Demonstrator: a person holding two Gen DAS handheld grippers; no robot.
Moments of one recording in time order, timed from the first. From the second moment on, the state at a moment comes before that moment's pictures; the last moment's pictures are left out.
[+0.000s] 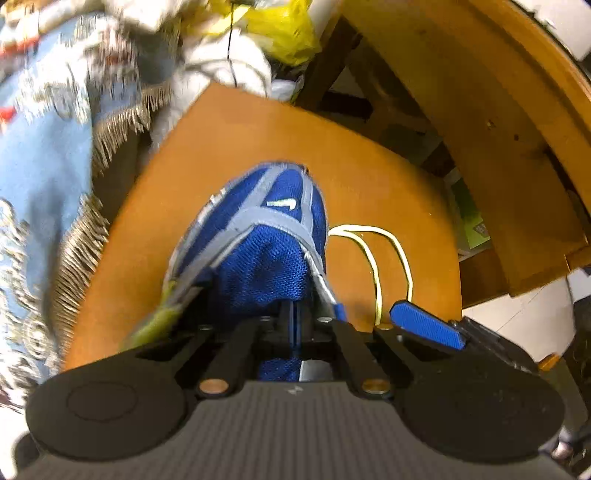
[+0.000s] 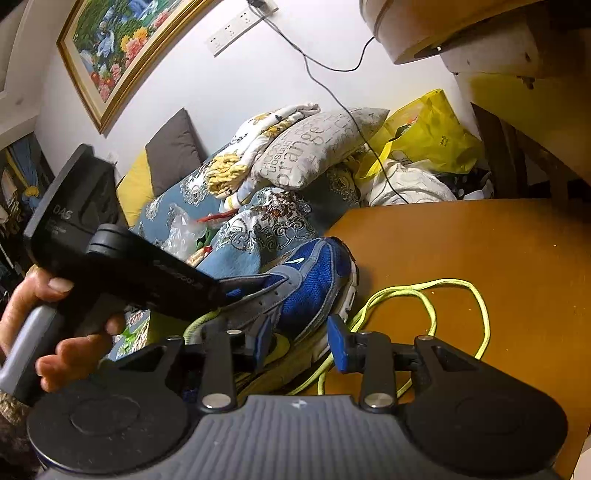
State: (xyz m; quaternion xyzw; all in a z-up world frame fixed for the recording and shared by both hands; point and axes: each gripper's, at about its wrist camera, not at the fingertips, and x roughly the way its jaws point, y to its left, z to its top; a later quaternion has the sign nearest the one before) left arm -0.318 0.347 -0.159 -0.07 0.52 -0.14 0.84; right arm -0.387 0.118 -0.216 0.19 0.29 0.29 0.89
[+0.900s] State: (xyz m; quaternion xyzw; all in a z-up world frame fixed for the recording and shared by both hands) left arm -0.390 0.342 -0.120 0.14 0.41 -0.12 0.89; right arm -0.407 0.124 -0.200 0.23 0.27 0.26 0.90
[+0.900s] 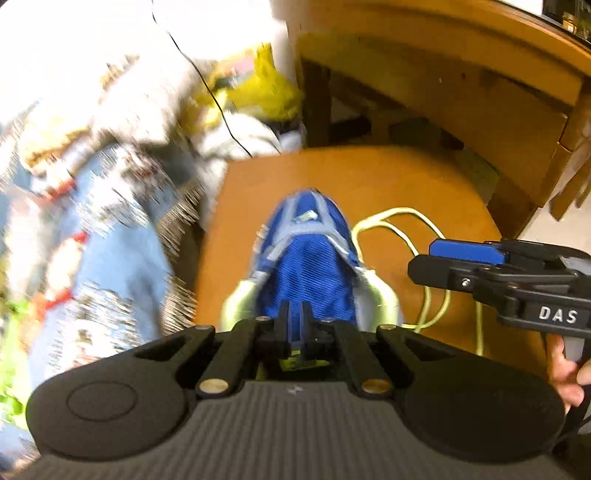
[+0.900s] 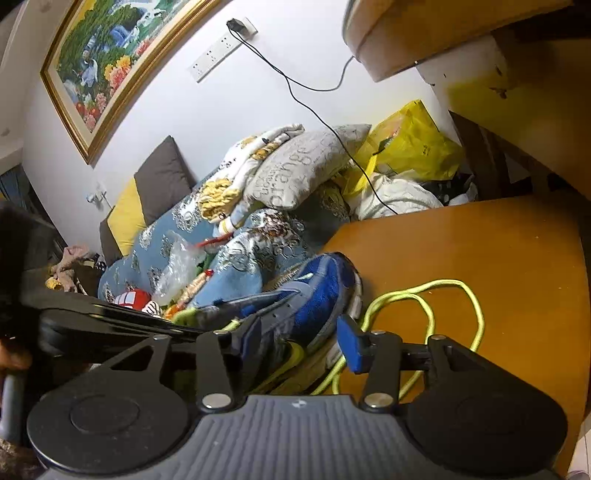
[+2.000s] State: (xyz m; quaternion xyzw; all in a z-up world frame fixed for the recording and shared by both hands) left arm -0.355 0.373 -0.162 0.06 0.33 -0.11 0.94; right arm -0.414 0.224 -0.193 0.04 0.22 0.16 0.96
